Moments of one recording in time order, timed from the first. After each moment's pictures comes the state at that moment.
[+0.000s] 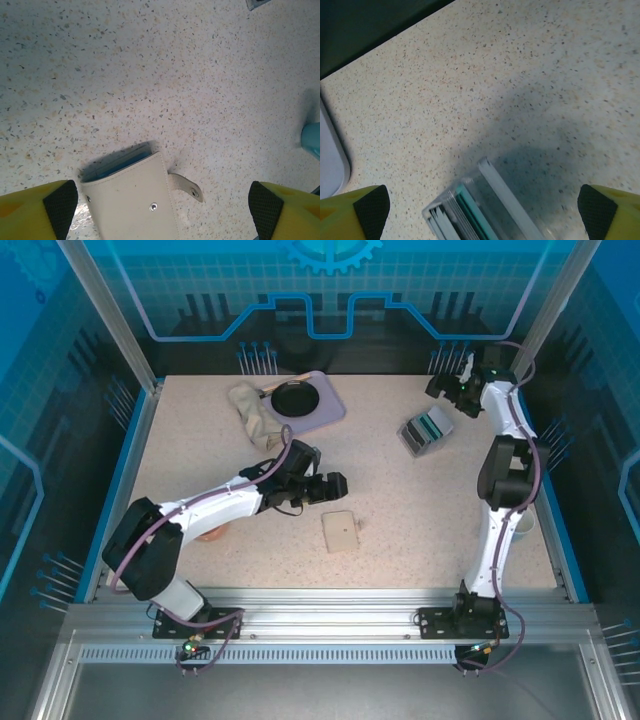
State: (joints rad) left arm -0.65 1.57 1.01 -0.31 0.20 -0.81; right arm -0.14 2.28 2.09 -0.80 -0.29 0.33
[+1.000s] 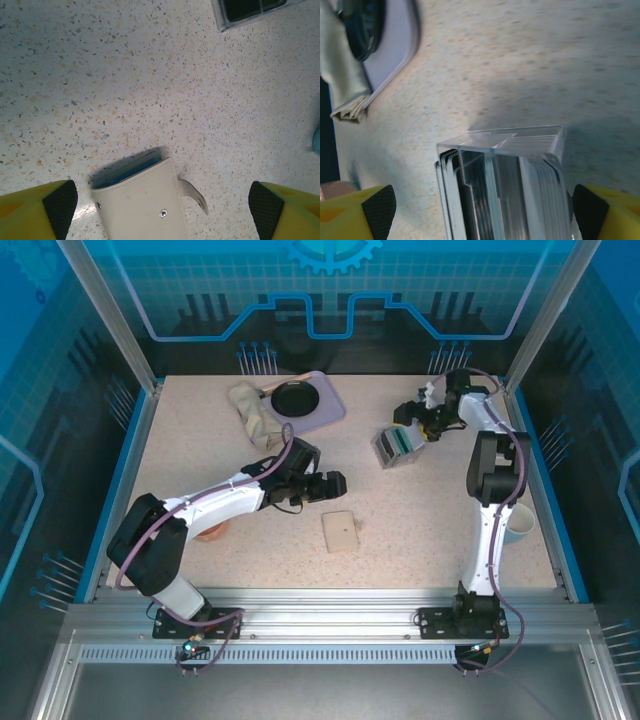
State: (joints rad) left arm -0.63 1.60 1.04 -0.33 0.19 -0.79; right arm -0.05 2.32 1.93 -0.87 -0.76 0.10
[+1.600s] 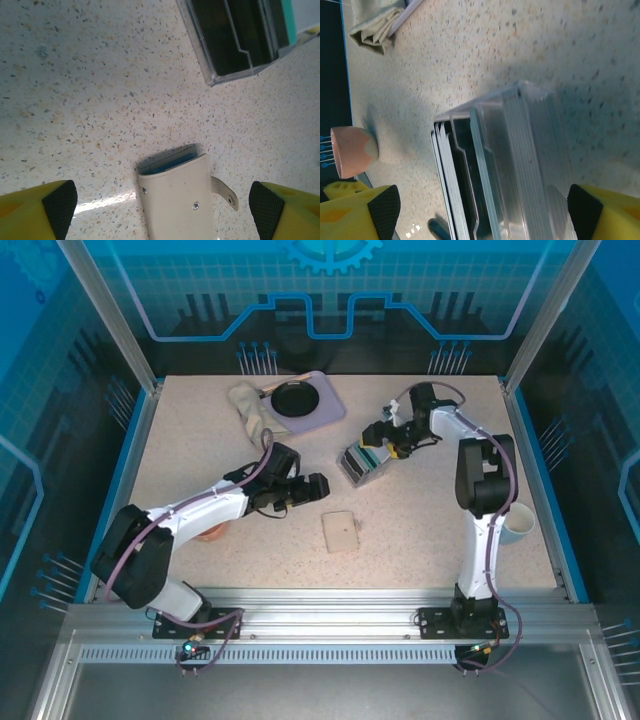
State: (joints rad) left arm -0.56 1.50 0.91 -0.32 0.19 -0.82; right arm 0.12 2.15 1.63 -0.76 -0.79 0.15
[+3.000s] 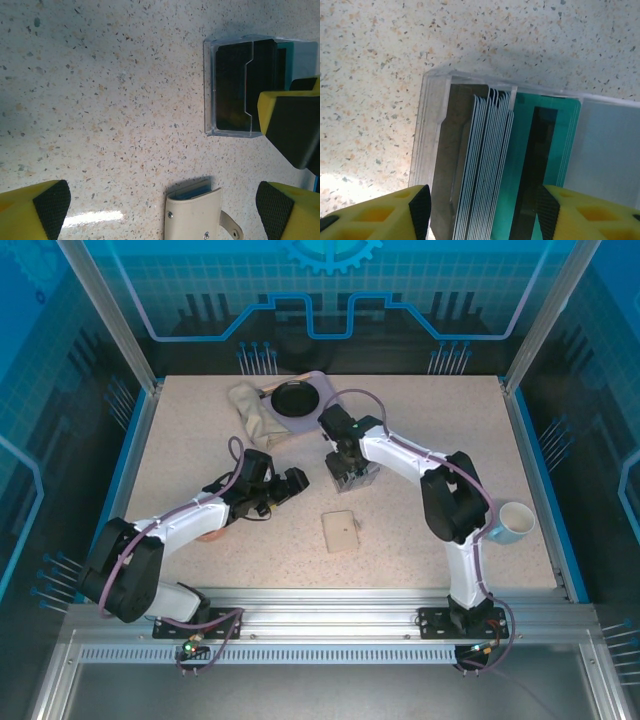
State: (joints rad) left arm -0.42 1.41 0.73 -0.14 0.21 -0.96; right arm 0.62 2.08 1.68 -0.86 0.23 0.10
